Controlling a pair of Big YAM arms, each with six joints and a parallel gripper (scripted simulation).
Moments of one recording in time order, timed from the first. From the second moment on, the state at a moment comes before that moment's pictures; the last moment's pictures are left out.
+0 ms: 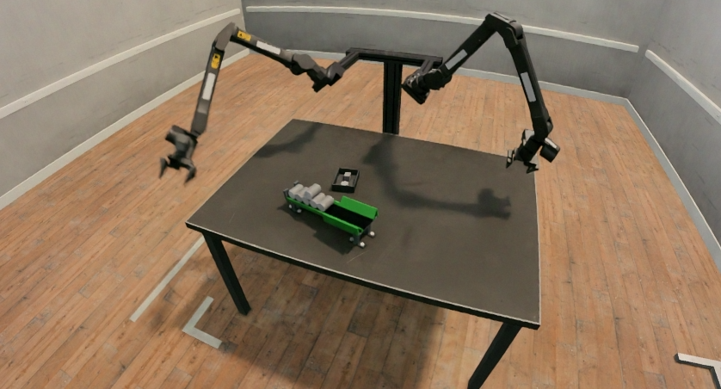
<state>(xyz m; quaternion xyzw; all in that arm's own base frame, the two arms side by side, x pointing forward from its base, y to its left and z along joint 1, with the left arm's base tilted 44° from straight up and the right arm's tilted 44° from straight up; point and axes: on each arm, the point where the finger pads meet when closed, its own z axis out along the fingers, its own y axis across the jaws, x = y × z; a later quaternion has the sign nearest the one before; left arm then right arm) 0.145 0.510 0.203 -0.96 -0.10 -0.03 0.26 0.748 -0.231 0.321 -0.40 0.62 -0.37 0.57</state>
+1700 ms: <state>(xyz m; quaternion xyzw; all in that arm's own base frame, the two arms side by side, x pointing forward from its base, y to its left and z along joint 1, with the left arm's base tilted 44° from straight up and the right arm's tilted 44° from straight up) 0.213 0.413 0.153 -0.96 0.04 0.01 0.29 -0.023 -0.213 0.754 0.31 0.30 -0.70 0.57</state>
